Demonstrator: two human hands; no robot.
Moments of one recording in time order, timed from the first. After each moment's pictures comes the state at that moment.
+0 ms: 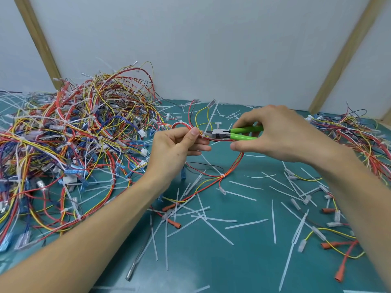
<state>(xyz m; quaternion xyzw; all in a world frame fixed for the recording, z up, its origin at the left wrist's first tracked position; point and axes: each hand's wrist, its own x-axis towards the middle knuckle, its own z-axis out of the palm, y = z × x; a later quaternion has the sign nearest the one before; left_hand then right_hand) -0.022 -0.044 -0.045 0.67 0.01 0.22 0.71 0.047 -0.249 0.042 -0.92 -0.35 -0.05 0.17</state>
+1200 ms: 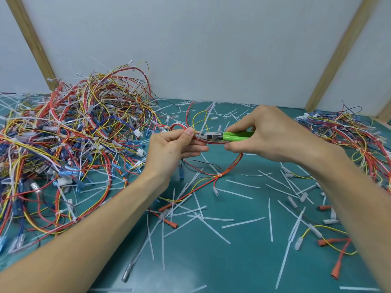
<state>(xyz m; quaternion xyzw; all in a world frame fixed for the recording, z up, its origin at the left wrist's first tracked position) -0.023 -0.048 -0.042 0.63 0.05 0.19 0.75 0.047 -0.247 0.036 -0.90 -0.36 -0.01 0.25</state>
